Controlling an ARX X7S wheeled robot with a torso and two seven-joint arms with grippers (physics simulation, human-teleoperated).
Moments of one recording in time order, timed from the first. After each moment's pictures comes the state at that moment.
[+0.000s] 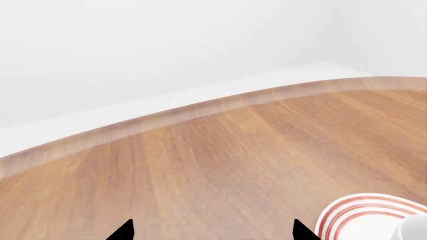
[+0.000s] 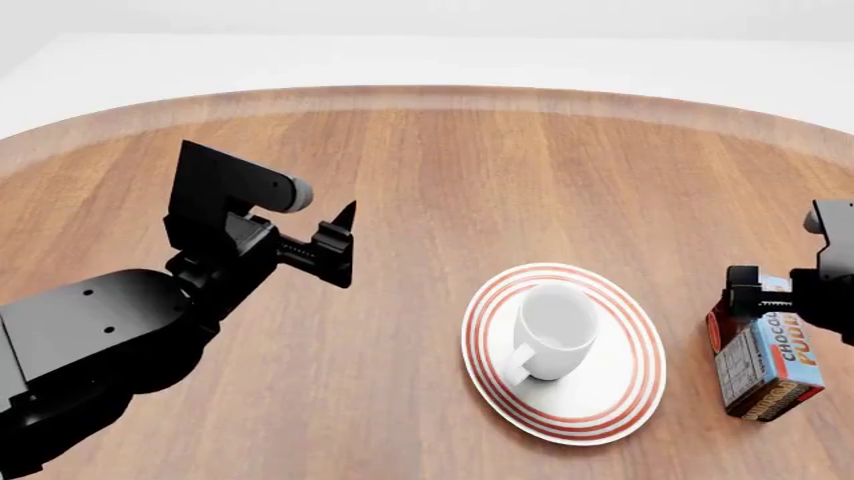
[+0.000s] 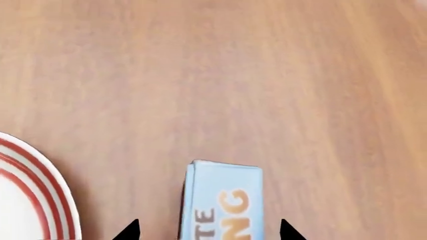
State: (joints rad) left arm -1.13 -0.86 1.10 0.19 -1.22 -0.28 -0.41; right arm 1.27 0.79 -0.98 0.94 0.98 0.71 -0.07
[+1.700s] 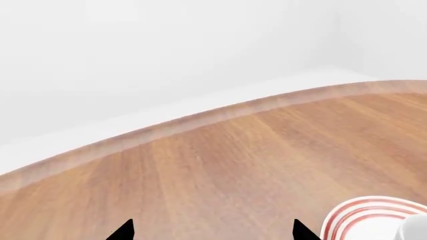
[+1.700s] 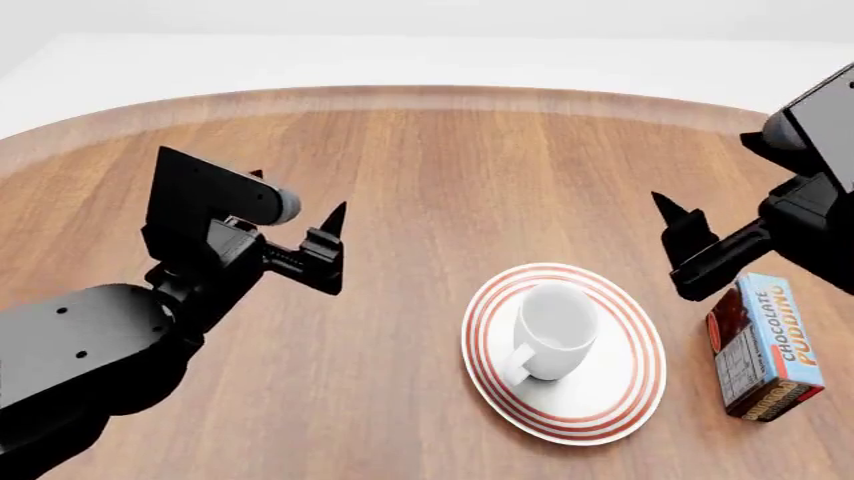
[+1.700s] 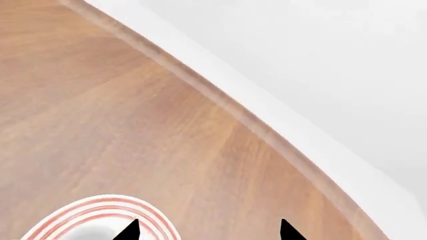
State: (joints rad) left arm -1.10 -0.92 1.08 0.30 -1.20 -0.27 -0.46; right arm 1.41 1.21 -0.86 -0.47 1.28 0.95 0.25
